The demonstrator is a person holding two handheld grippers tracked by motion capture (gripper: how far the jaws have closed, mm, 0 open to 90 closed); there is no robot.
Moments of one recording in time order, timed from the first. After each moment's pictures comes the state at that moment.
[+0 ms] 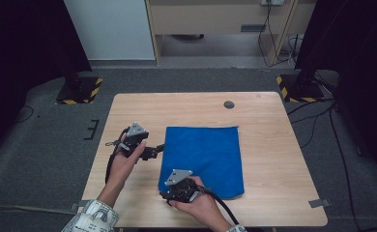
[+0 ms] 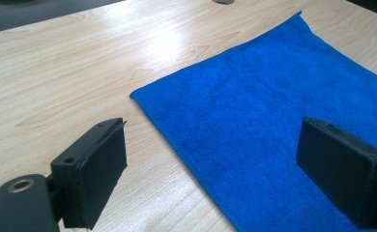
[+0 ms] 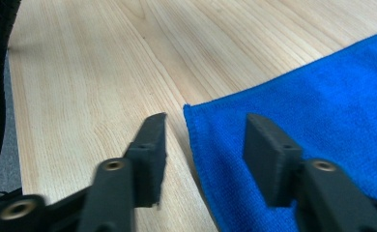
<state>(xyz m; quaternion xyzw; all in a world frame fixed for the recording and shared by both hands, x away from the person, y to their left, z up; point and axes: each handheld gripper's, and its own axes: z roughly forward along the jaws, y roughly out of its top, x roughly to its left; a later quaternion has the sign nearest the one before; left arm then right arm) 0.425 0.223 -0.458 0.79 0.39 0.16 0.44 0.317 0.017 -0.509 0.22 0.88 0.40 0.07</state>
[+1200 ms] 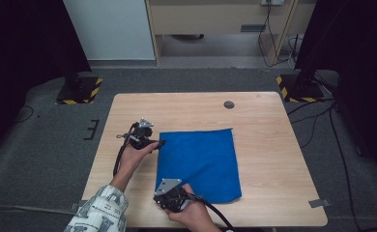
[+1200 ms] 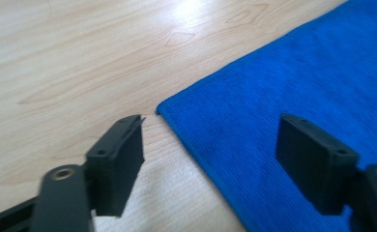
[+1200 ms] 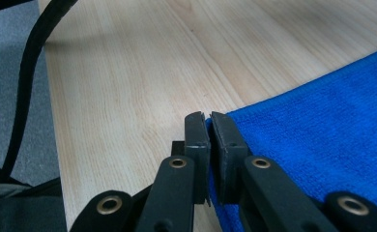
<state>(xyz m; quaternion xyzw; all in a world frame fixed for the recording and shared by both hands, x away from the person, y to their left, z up) 0.481 0.212 -0.499 0.80 0.45 0.15 0.36 0.297 0.043 -0.522 0.20 0.89 0.40 0.05</state>
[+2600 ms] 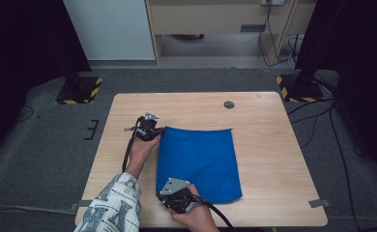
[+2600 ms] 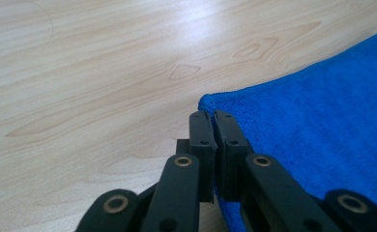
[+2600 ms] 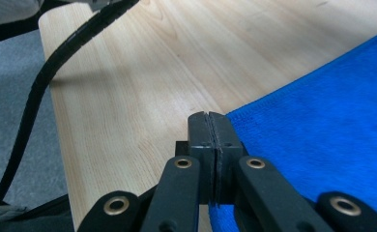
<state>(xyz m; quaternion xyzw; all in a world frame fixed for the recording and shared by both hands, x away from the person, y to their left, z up) 0.500 0.194 -0.490 0.78 0.47 0.16 0.38 0.289 0.027 -0.509 0.22 0.87 0.44 0.08</state>
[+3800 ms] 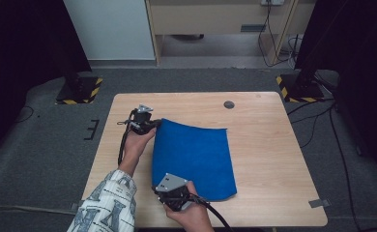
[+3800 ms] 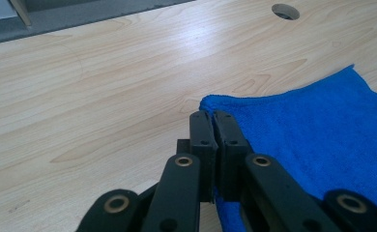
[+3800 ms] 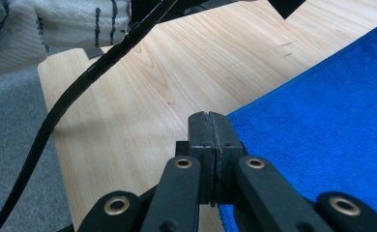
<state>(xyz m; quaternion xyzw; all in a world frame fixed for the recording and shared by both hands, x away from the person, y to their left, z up) 0.502 0.208 -0.456 0.77 0.47 0.18 0.40 0.285 0.038 -0.477 0.23 0.85 0.46 0.12</state>
